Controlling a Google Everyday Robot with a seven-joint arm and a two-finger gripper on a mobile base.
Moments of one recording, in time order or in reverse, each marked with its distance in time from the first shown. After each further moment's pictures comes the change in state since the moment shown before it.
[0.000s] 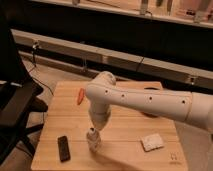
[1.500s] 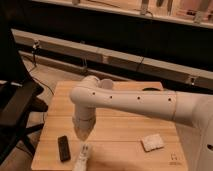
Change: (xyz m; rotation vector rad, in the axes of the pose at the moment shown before) arm -0.070 -0.020 -0.001 0.023 -0.161 -0.206
